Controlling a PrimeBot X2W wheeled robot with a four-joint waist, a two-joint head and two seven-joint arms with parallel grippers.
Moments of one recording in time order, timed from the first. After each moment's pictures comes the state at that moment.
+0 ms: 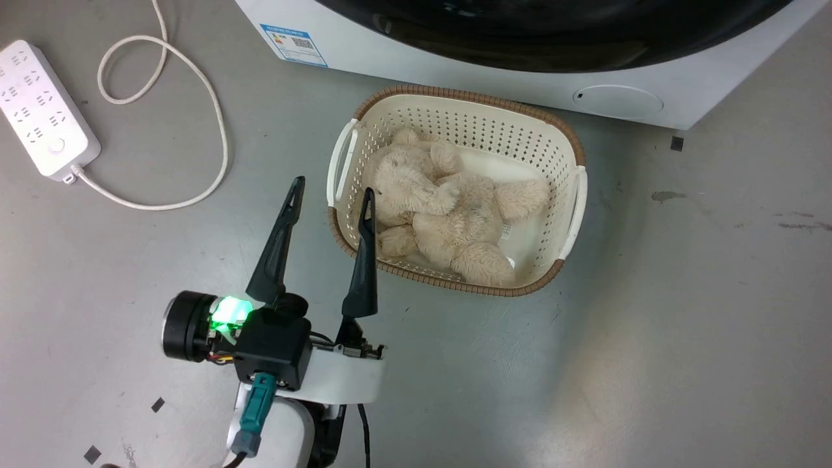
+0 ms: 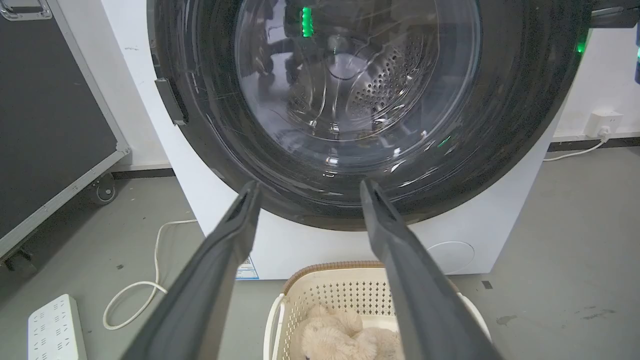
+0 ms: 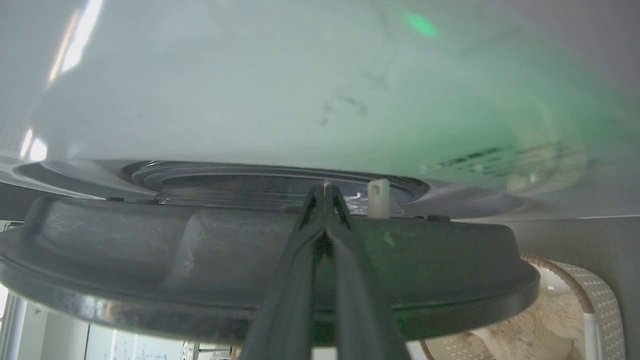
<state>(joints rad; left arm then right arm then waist) -0.25 0.07 -0.31 -0.13 0.00 0.18 -0.24 -1.36 -0.25 -0.47 0.89 0.93 0.13 0.82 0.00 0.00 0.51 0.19</state>
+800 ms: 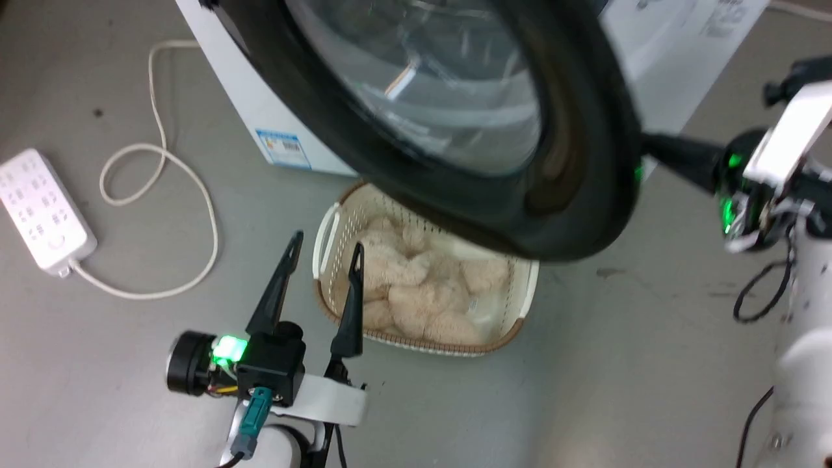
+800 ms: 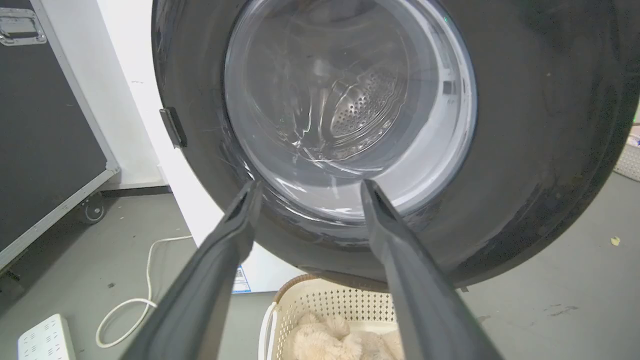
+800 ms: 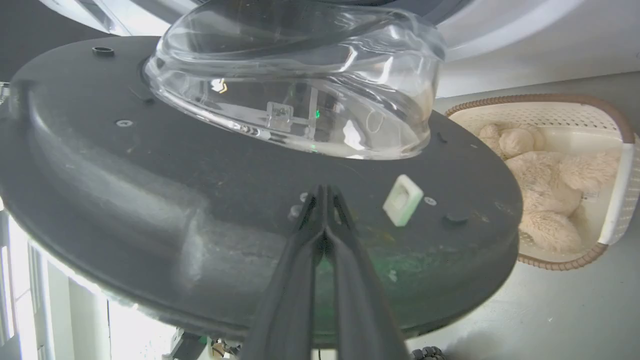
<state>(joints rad) -0.19 0.12 -0.31 -0.01 -0.06 0.15 -0.26 -0.88 -0.06 -0.40 0.56 1.01 0.13 1.13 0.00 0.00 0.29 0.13</state>
